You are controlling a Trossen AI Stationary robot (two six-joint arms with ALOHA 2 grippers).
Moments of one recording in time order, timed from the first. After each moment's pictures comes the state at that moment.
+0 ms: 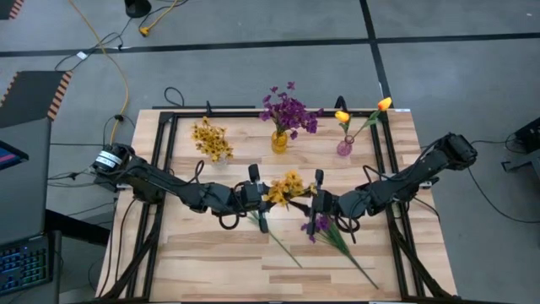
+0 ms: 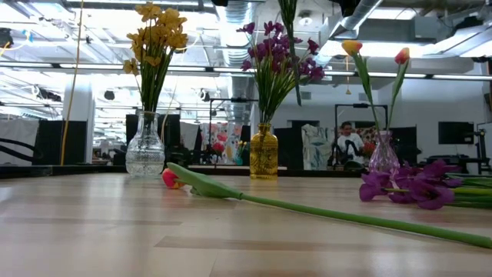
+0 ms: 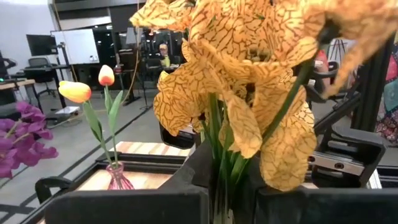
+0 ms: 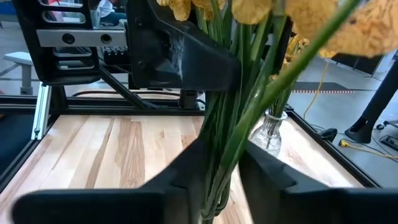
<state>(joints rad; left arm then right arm) -0.30 1.60 1.01 0.69 -0.50 0.08 0.45 1.36 0.82 0.39 0.65 -0.01</state>
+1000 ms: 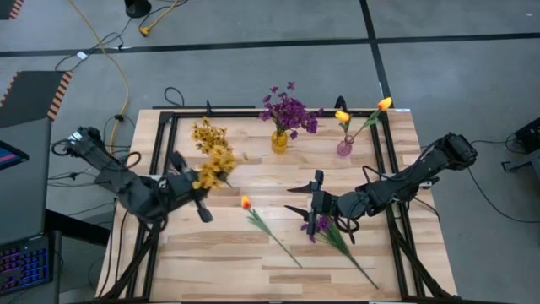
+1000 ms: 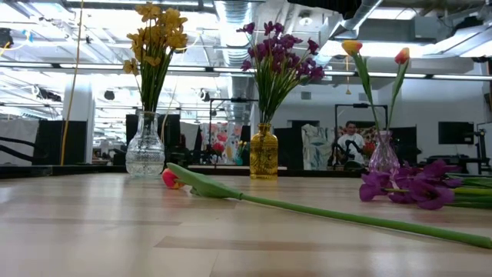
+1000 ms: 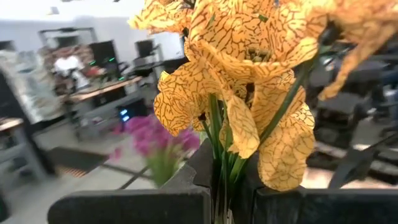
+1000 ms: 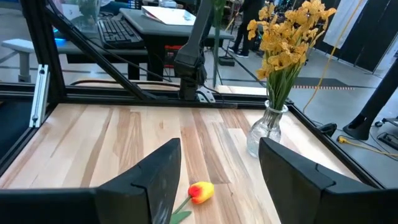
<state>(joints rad) -0.67 1.09 1.01 0.17 -1.22 0.22 0.44 1.36 0.82 0.35 0.65 -0.01</state>
